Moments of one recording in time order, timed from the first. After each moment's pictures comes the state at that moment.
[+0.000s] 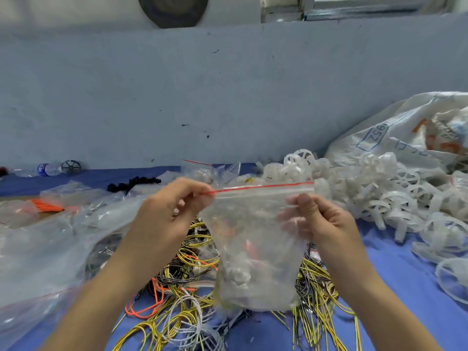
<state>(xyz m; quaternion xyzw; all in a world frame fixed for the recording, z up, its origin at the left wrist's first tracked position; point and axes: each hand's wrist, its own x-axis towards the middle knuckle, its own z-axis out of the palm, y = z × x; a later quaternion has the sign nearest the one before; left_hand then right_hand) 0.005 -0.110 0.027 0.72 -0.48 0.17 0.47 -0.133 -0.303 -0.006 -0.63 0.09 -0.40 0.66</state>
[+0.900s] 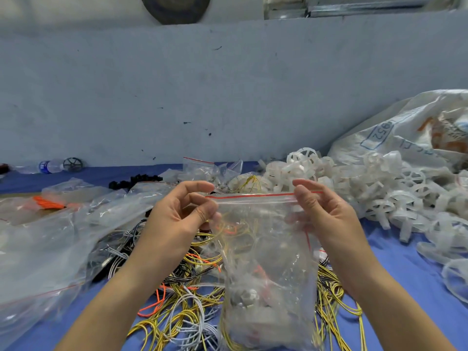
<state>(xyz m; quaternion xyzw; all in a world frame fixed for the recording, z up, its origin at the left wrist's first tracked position) 0.020 -0.124 -0.005 0.62 -0.39 -0.06 0.67 -0.123 -0.313 -0.007 -0.63 0.09 -0.38 0.67</state>
